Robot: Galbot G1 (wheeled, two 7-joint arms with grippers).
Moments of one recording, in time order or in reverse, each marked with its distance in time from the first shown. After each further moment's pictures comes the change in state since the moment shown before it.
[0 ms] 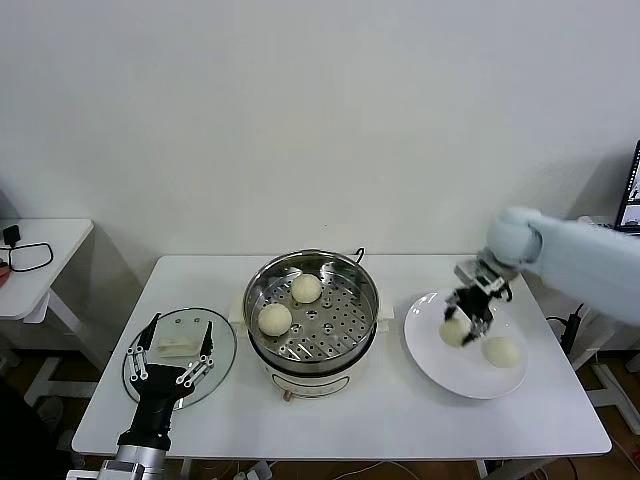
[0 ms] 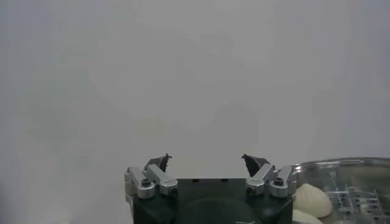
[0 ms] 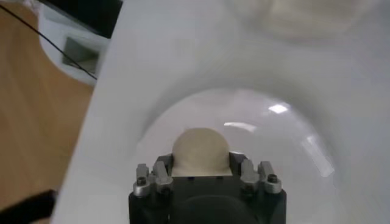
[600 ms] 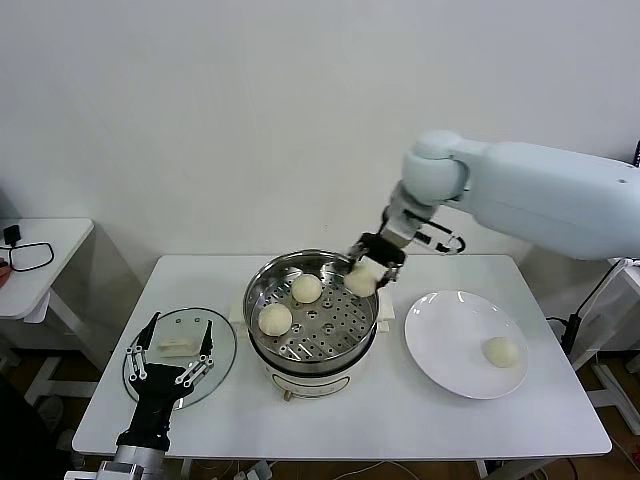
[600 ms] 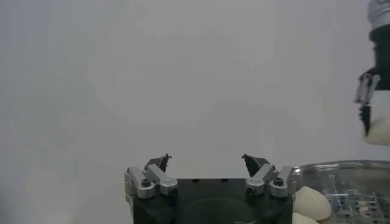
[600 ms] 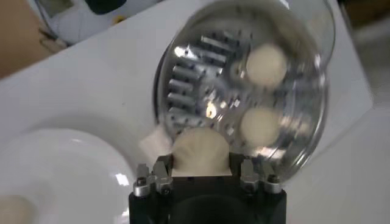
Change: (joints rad) left arm 0.003 0.002 -0.002 -0.008 -0.002 -0.001 0.000; right arm 0.121 0.252 0.048 0.159 -0.137 0.355 0.109
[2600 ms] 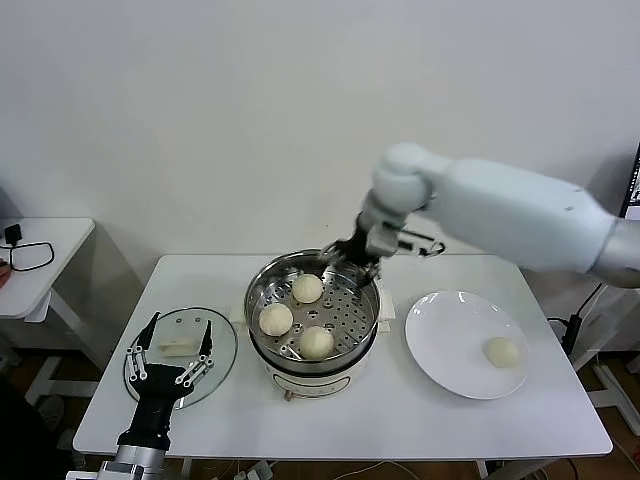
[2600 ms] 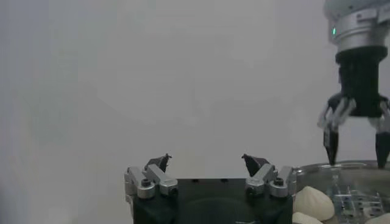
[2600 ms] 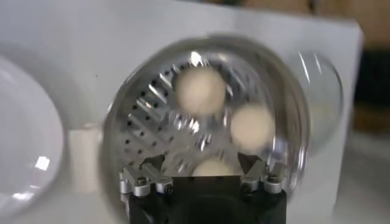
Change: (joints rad) left arm -0.006 0.006 0.003 0.017 -0.005 -0.024 -0.003; right arm -0.152 -0.088 0.189 -0.163 -0.032 -0.041 -0.061
